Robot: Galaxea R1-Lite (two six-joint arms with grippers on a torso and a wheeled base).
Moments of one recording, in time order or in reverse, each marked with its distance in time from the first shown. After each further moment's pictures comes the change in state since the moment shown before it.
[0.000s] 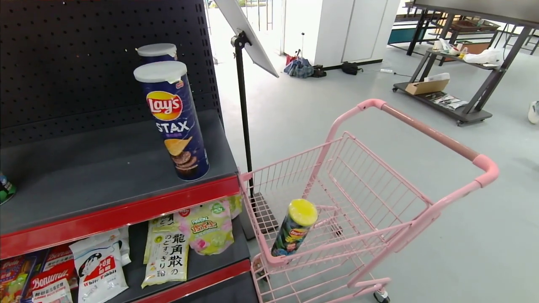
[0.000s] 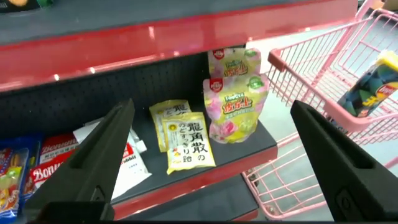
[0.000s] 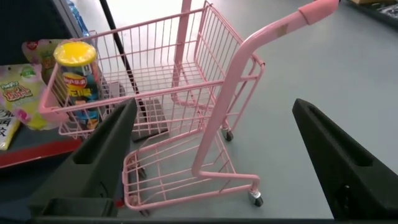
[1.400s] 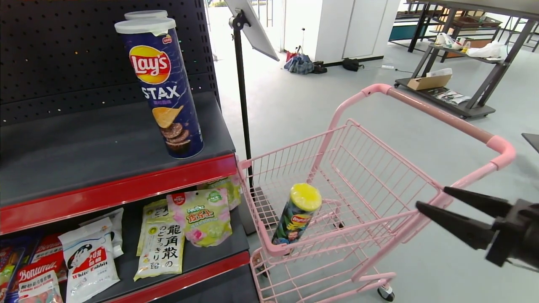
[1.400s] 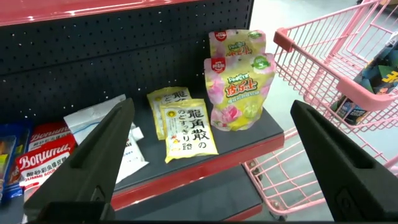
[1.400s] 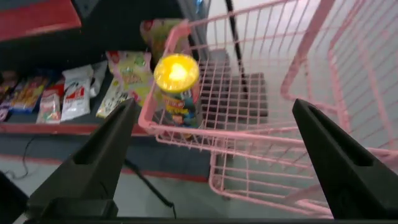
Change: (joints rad) left arm 0.000 0.000 0.000 0.000 0.000 0.004; right arm 0.310 1.135 -0.301 -0.658 0.193 0.146
